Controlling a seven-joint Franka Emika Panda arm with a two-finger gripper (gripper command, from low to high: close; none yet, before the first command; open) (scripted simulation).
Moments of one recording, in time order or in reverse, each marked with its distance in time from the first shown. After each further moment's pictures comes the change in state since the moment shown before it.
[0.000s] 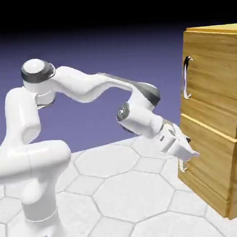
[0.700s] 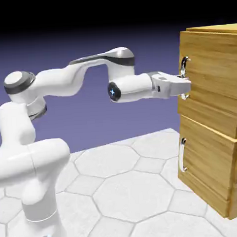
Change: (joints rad) arm 0.122 0.132 -0.233 0.012 0.267 -0.312 -0.223
